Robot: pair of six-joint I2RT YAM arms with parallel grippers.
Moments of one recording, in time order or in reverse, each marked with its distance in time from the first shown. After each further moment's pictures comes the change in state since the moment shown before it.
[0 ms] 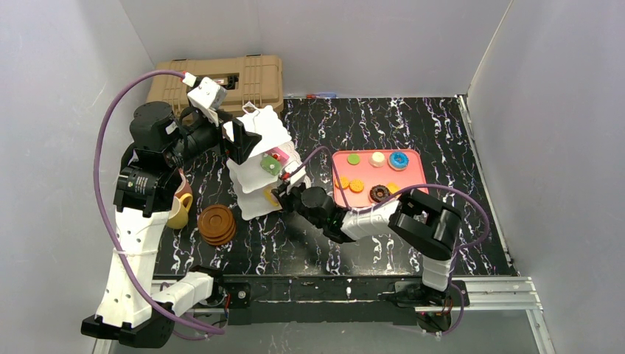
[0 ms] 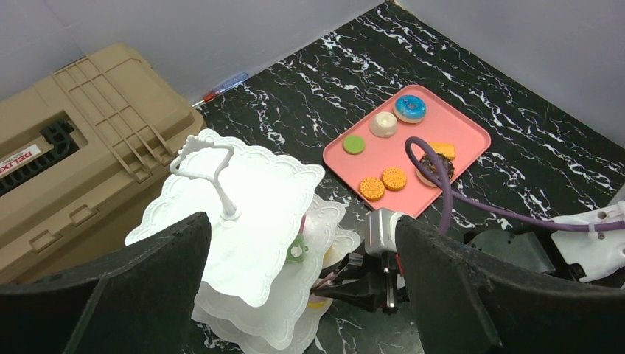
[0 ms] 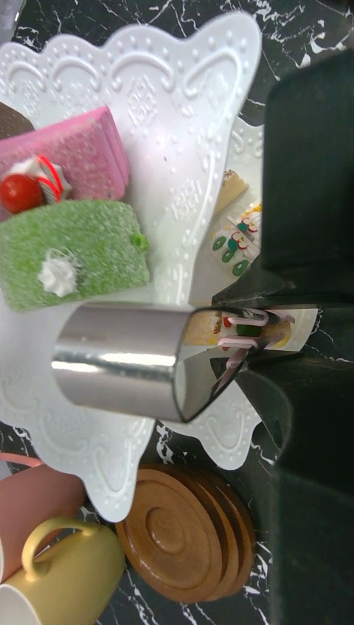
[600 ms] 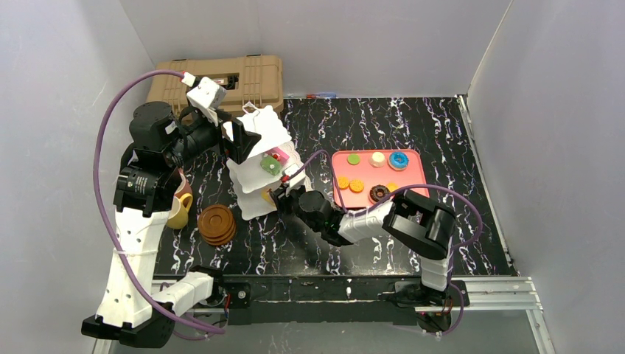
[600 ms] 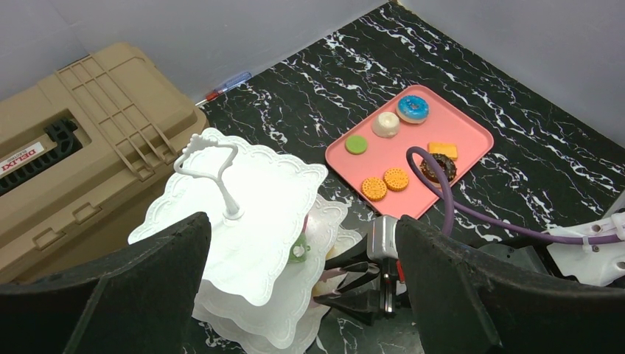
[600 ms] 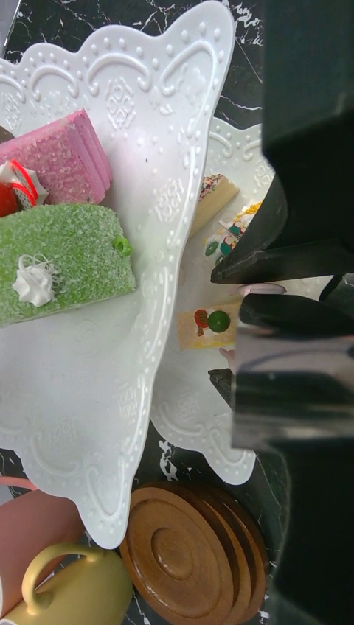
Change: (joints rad) left arm 0.005 0.000 0.000 0.000 -0.003 0.000; right arm 0.031 0.055 0.000 0.054 0.099 0.001
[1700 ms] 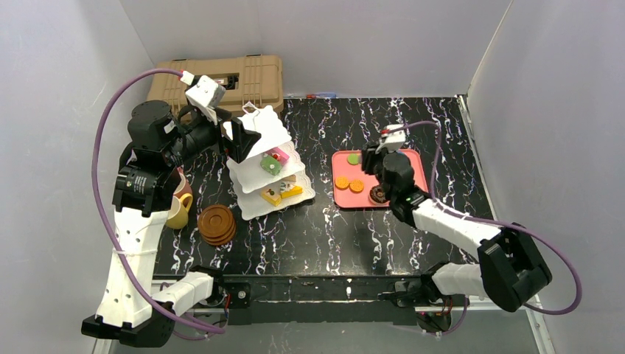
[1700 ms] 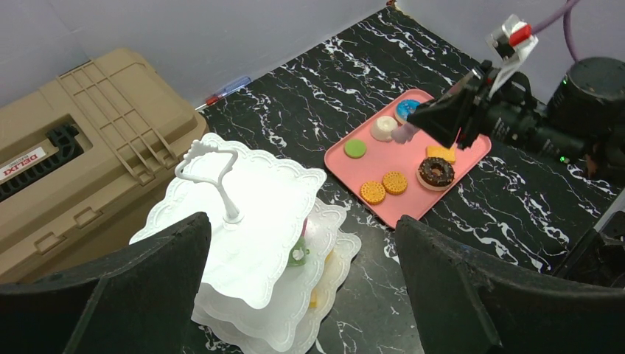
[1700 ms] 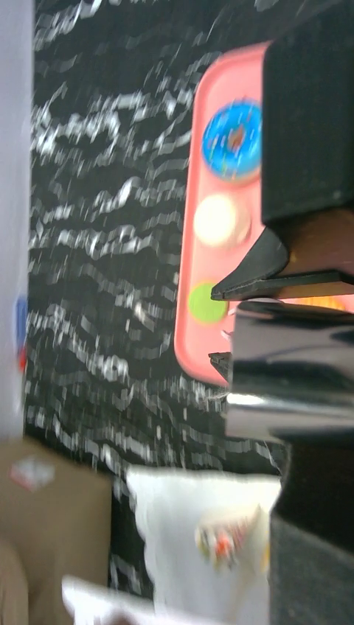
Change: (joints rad) left arm 0.001 0.005 0.015 0.000 0.005 -0.005; right arm -0.504 -0.633 -0.271 -0.372 -0.021 0.087
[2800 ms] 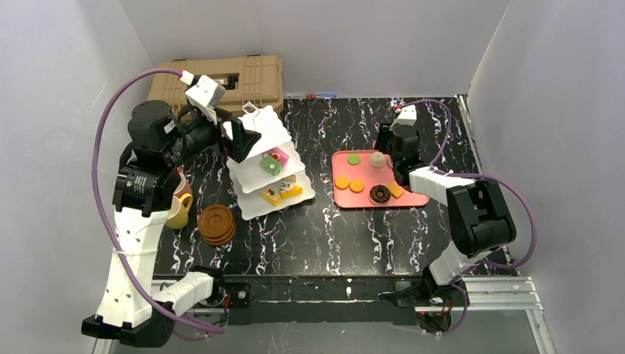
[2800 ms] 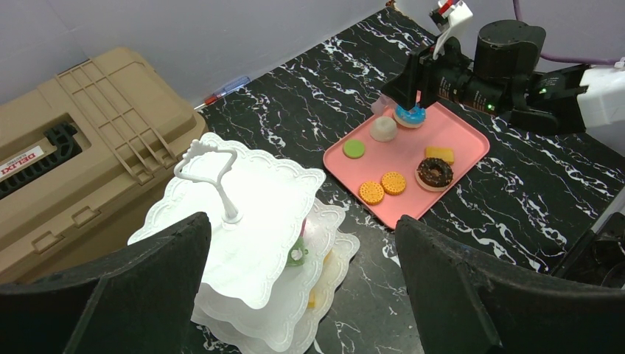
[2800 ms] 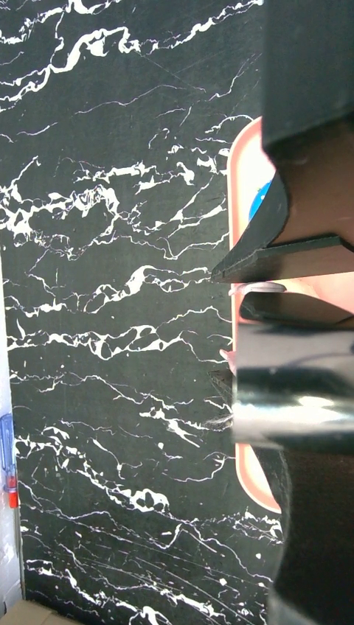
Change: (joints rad) left arm 0.000 0.000 0.000 0.000 0.000 -0.006; right arm -0.343 0.373 0.231 -0.018 -0.132 -0.005
